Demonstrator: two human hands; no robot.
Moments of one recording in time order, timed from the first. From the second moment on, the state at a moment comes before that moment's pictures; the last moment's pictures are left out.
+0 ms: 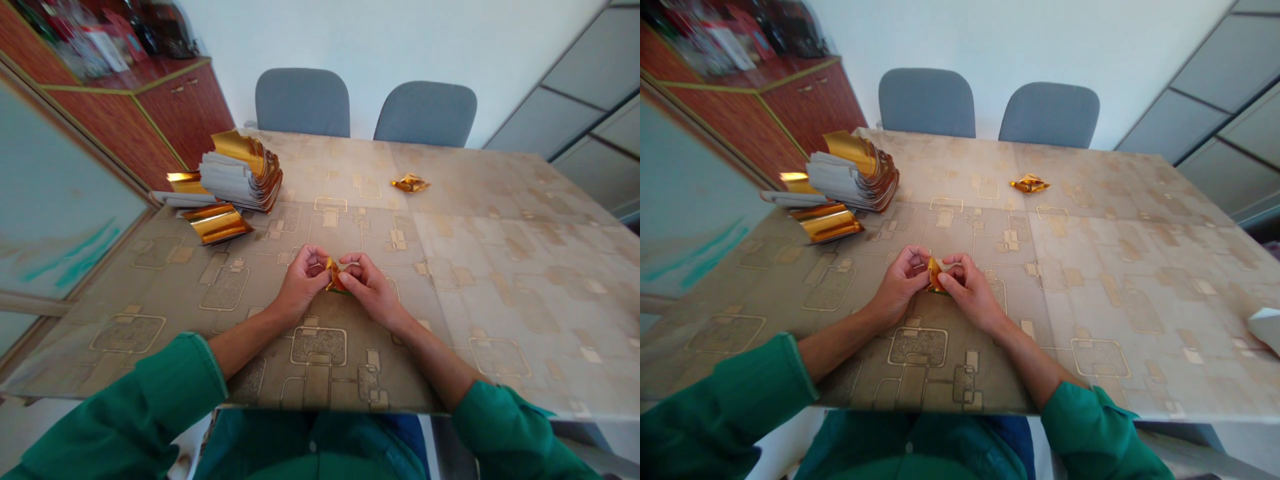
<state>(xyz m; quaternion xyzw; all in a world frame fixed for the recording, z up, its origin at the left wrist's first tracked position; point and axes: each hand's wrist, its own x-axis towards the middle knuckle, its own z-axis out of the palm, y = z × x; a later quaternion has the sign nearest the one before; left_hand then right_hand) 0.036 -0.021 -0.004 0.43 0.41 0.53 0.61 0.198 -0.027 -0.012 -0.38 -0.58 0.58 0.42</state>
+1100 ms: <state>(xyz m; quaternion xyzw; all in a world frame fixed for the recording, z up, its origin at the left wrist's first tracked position) 0.030 -0.022 -0.006 0.57 0.42 0.49 0.52 0.198 -0.027 -0.003 -0.48 -0.68 0.38 0.41</state>
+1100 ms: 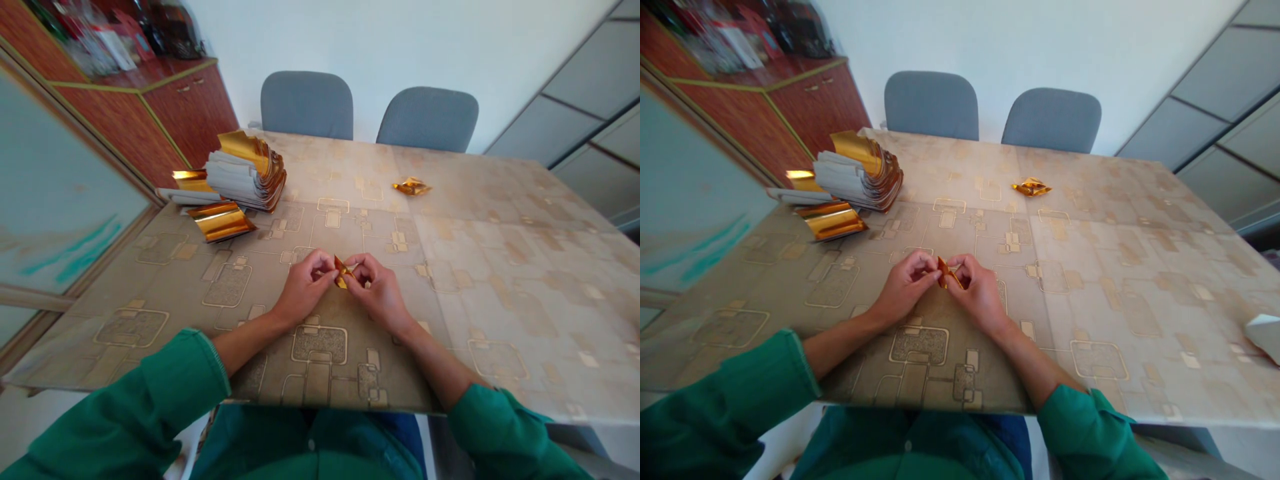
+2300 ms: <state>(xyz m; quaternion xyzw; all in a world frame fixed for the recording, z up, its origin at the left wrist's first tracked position) 0.033 -0.024 -0.001 0.49 0.44 0.47 0.59 0.196 -0.031 -0.001 -0.42 -0.67 0.47 0.40</state>
